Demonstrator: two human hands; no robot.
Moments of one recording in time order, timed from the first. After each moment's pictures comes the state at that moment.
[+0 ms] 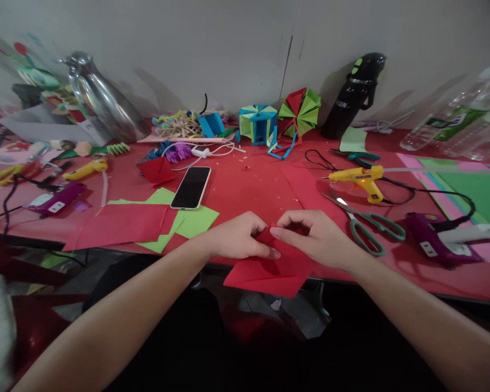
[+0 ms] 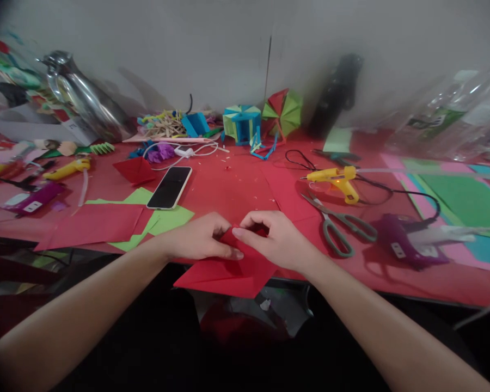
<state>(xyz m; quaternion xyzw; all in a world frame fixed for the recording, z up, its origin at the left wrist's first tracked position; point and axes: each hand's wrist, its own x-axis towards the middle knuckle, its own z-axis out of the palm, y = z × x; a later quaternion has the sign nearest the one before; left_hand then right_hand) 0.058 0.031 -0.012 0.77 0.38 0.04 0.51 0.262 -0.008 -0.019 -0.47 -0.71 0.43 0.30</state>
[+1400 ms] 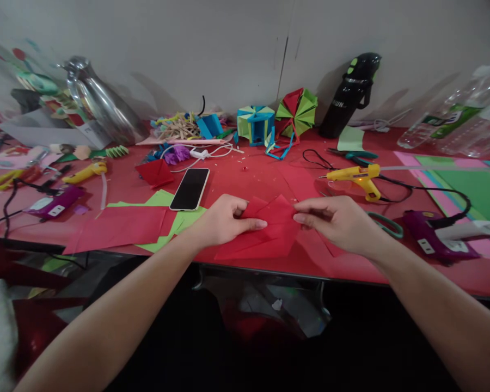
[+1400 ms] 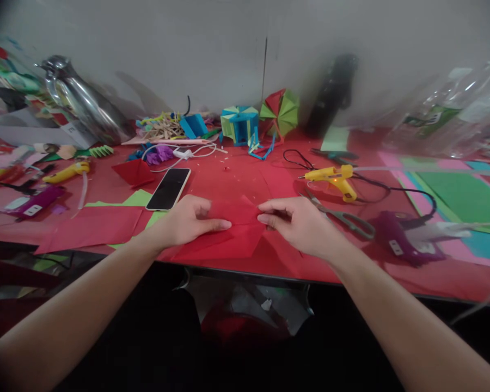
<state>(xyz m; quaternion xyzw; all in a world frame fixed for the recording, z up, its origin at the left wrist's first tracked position) 0.043 0.043 -0.010 0.76 0.42 0.20 0.45 0.300 0.002 -0.016 -0.54 -0.73 0.31 0.29</state>
